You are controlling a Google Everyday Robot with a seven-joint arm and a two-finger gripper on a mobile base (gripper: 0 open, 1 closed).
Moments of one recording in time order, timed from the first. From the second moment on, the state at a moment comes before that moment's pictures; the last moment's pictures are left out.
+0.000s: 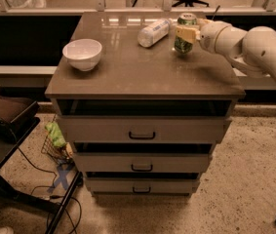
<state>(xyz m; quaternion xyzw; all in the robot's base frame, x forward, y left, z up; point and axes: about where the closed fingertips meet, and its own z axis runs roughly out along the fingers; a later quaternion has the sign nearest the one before) 0.818 -0.188 0.915 -0.22 0.70 0.17 0.66</state>
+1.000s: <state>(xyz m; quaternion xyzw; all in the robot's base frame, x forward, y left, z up) 0.785 -0.099 0.986 -0.26 0.69 0.21 0.64</state>
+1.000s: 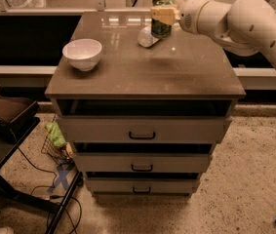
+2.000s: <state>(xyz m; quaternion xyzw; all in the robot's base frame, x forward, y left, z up) 0.758 0.050 1.016 -0.33 0.62 0.32 0.64</state>
